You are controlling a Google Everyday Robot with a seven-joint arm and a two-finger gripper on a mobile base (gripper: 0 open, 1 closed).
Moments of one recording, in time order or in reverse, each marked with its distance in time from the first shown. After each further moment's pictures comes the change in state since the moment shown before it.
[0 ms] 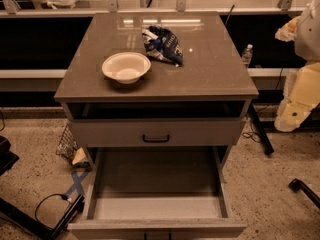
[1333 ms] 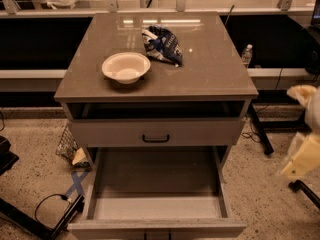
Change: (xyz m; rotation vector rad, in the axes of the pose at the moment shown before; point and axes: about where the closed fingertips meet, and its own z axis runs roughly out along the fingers) arm 0.064 0.045 0.084 0.001 -0.138 0.138
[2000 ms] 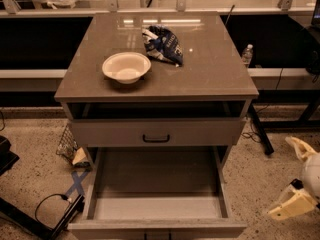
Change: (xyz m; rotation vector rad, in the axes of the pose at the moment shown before) arm 0.073 0.046 0.091 0.057 -0.241 0.121
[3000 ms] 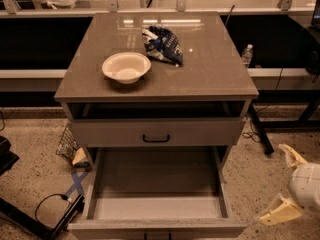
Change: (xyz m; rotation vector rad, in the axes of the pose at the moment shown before) arm 0.023 0.006 0.031 0.067 0.021 -0.061
